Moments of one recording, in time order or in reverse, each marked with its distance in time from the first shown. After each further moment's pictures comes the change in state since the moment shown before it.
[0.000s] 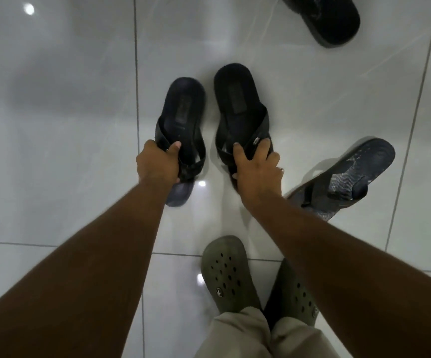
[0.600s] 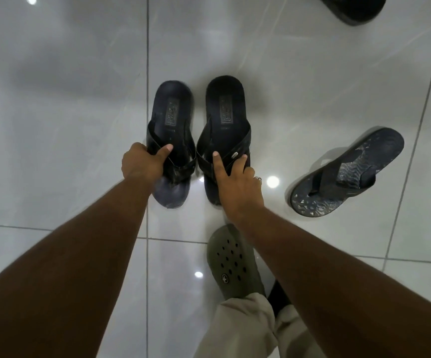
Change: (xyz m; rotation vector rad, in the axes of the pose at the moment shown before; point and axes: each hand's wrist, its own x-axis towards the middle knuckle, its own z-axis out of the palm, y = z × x) left_hand 0.011 -0.054 -0.027 0.074 -0.020 -0.056; right_hand -0.043 -0.044 0.032 -0.074 -0.147 -0.154
